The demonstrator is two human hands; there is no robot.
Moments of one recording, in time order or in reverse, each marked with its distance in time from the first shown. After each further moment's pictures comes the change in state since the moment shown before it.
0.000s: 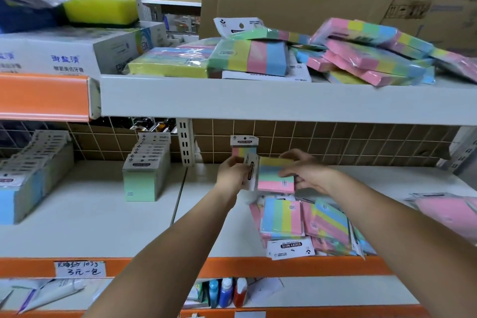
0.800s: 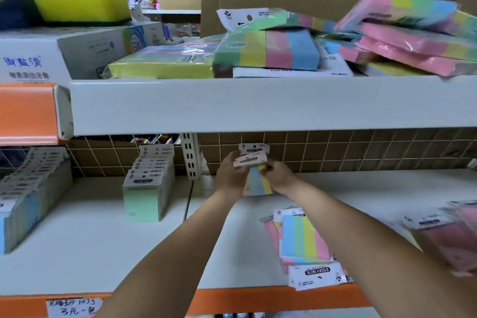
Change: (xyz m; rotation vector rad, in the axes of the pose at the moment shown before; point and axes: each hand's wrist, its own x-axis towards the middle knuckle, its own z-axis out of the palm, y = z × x) left_hand 0.072 -0.009 -0.021 0.475 0.099 0.342; right_hand 0.102 0.012 0.076 -0.276 0.121 -0.208
